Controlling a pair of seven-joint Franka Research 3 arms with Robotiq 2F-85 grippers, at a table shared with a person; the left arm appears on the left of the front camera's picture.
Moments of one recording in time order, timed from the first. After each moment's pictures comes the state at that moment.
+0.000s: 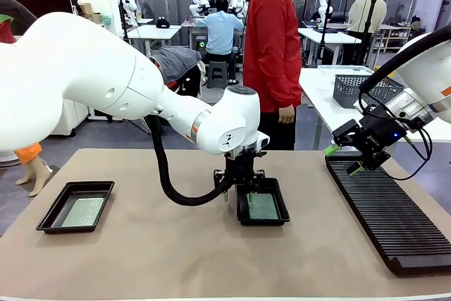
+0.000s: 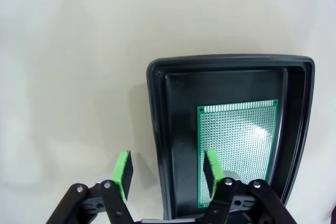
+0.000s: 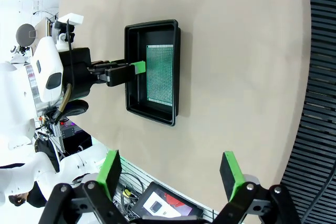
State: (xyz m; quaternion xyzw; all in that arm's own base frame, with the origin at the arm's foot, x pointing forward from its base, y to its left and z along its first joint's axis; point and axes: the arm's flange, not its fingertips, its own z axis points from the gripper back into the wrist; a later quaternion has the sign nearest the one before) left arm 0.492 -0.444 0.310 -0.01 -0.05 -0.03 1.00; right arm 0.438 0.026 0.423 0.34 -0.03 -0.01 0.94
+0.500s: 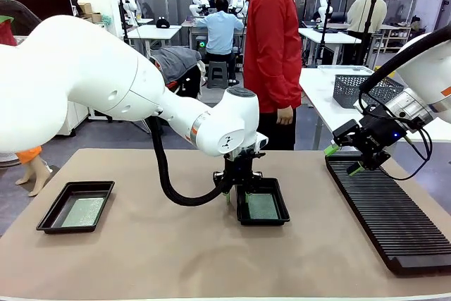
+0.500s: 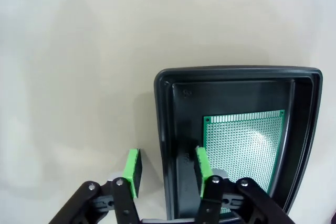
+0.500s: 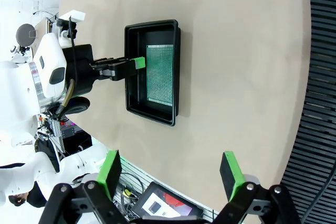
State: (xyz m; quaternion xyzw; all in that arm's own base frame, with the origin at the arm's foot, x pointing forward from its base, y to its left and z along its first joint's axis) left arm 0.496 -0.442 0.303 -0.01 -0.05 -0.02 1.00; right arm 0.438 0.026 0.423 0.34 -0.03 -0.01 0.94
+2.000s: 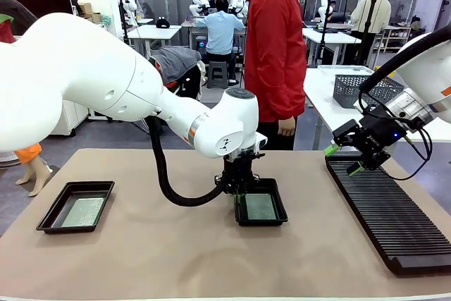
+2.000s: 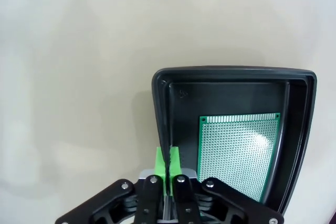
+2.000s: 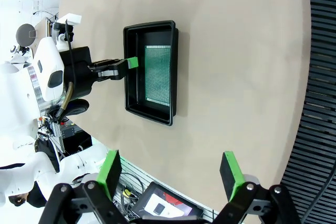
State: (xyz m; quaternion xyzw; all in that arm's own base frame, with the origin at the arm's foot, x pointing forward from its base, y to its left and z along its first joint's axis) left arm 0.491 -0.439 0.305 -0.01 -0.07 0.00 1.00; right arm 0.438 0.026 0.423 0.34 -0.03 -0.01 0.94
